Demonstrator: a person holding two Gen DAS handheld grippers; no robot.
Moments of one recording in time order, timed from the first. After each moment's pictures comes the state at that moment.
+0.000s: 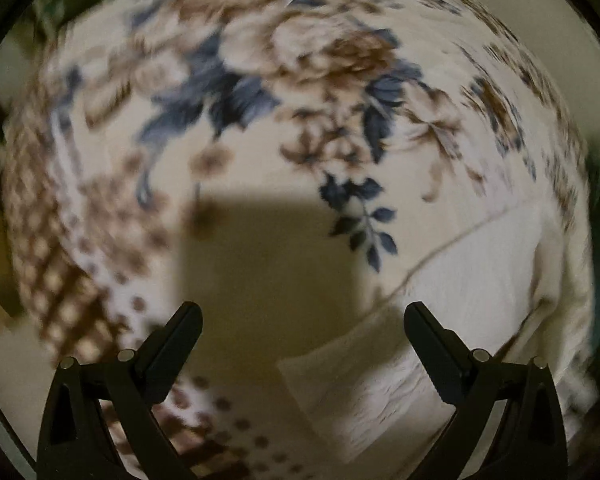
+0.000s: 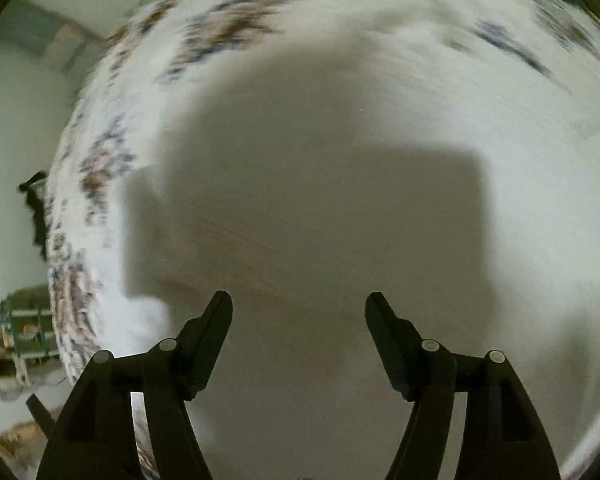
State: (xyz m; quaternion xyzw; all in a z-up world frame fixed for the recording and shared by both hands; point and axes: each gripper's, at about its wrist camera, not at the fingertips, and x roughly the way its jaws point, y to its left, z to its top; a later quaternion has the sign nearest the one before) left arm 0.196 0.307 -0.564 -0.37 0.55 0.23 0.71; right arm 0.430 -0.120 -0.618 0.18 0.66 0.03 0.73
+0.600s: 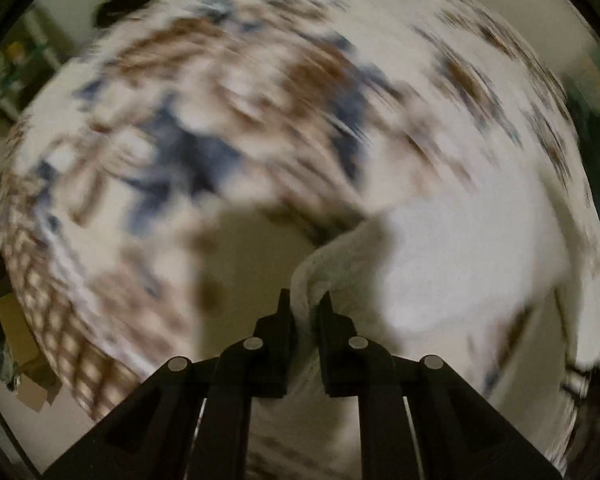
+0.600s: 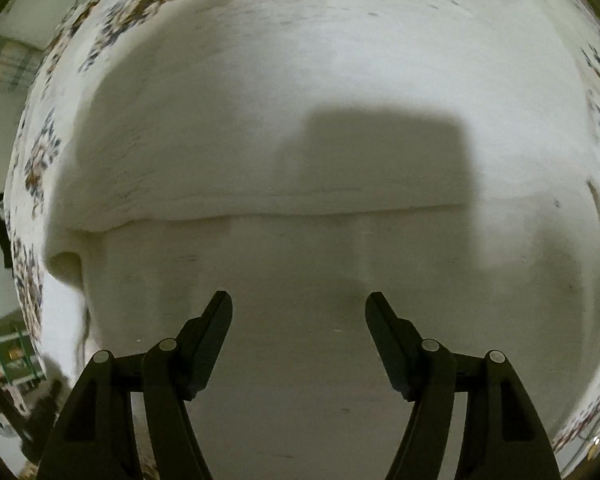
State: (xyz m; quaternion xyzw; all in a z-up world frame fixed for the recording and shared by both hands) left arm 0.234 0.334 -0.519 -0.25 0.56 0.20 0.76; right arm 0.383 -0.125 -0.642 0.18 0.70 -0.03 0.70
